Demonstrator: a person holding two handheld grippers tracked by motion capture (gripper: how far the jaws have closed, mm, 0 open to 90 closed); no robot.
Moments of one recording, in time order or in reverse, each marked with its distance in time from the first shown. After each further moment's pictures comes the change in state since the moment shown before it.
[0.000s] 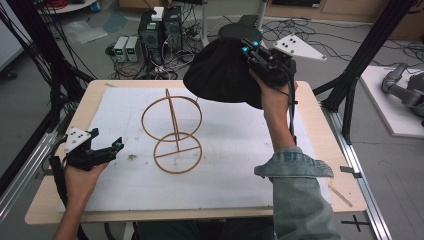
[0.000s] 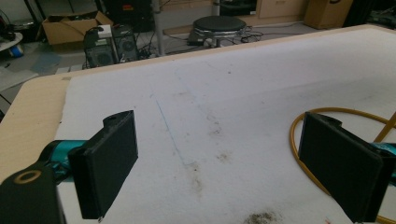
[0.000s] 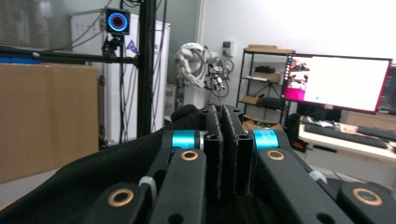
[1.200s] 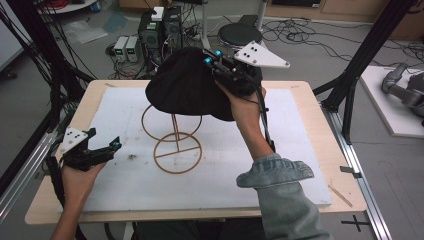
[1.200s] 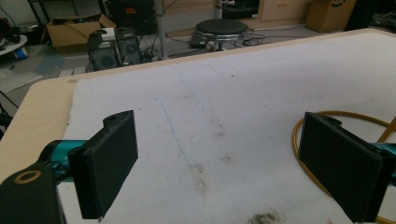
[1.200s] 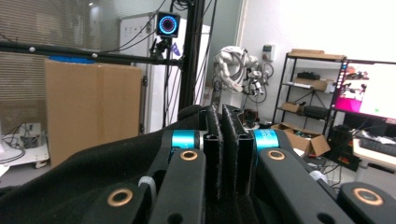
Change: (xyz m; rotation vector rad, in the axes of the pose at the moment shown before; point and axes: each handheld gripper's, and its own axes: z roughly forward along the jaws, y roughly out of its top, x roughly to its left) left arm 0.003 0.002 -0.005 -0.011 0.008 -0.003; right arm 0.067 -0.003 0.024 -0.008 0.166 -0.013
